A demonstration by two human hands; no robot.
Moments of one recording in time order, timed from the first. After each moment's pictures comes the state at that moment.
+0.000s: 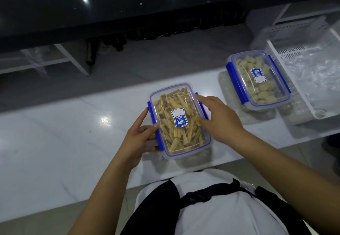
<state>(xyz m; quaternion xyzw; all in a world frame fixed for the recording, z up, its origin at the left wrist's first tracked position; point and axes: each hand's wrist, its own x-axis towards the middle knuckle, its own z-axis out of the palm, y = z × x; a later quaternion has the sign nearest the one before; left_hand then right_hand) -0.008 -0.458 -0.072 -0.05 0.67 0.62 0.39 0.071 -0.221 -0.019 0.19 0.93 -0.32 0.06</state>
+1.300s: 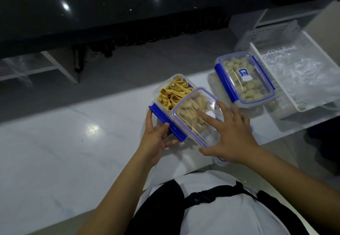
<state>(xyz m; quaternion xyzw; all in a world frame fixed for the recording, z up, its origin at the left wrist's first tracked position) 0.004 -0.407 -0.084 -0.09 0.50 0.75 0.43 0.129 -0.212 -0.021 0.17 0.97 -0.11 0.15</state>
